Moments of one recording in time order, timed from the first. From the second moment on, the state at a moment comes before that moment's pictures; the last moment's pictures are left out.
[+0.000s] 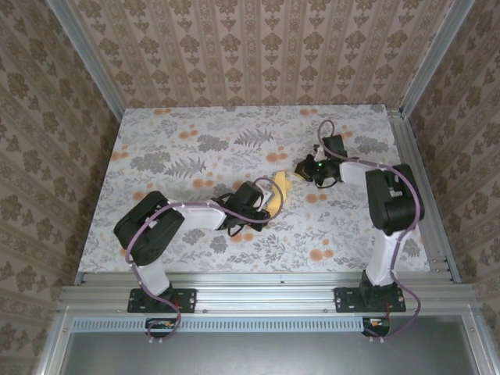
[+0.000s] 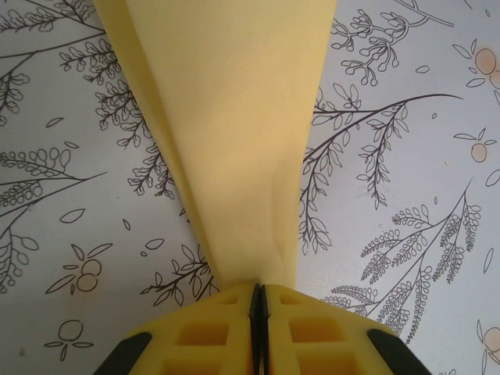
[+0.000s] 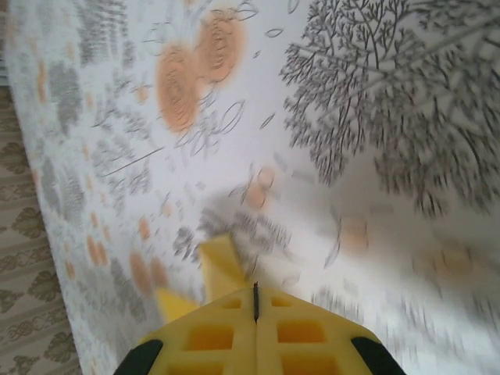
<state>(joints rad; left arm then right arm) -0.88 1.77 0.83 -0.01 0.15 -0.27 0.15 1.89 1.08 -0.09 -0.56 0.75</state>
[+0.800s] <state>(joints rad) -0.88 1.76 0.83 -0.02 0.16 -0.28 0.38 1.93 0.84 0.26 -0.69 0.97</state>
